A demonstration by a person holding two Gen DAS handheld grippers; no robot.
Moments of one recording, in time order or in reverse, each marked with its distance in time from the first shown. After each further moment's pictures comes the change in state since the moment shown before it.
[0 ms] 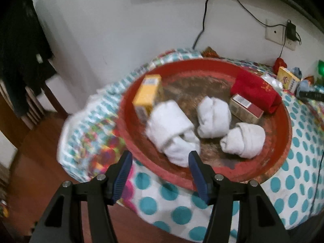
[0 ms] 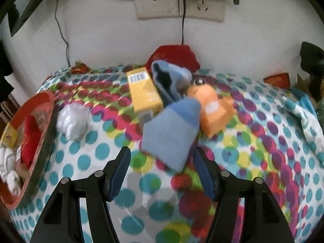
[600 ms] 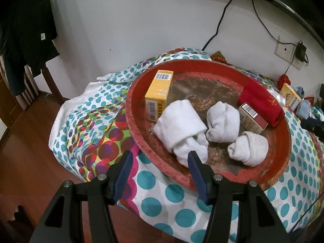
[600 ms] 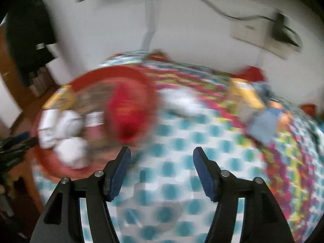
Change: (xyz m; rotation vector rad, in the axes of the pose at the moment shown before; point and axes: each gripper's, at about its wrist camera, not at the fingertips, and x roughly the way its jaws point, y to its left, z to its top) left arm 0.016 0.026 -0.001 -0.144 0.049 -0.101; right arm -0.073 0.126 -0.040 -0.205 0.001 0.154
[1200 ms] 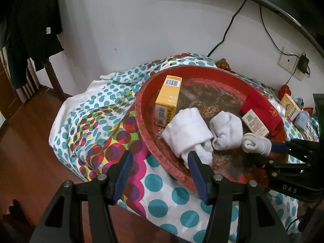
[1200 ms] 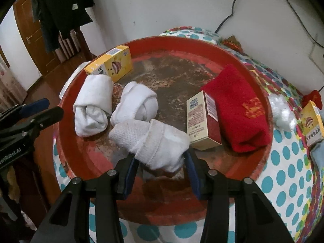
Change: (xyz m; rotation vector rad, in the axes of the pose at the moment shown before) left arm -0.007 0.017 0.006 -0.059 -0.005 -0.018; right arm 0.048 0.153 -0.003 -0.237 0.146 0.185
